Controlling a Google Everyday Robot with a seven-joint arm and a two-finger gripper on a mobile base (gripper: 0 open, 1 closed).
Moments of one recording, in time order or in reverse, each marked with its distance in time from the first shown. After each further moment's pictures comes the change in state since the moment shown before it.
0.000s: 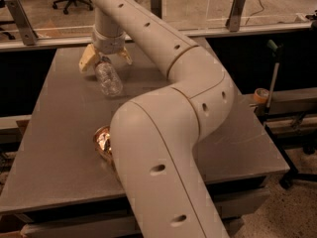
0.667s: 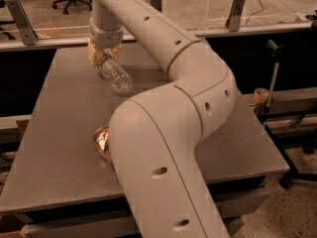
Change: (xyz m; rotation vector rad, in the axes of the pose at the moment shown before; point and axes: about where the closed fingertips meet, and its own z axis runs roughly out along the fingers) arm -0.006 0.005 -0.022 0.014 -0.032 -0.043
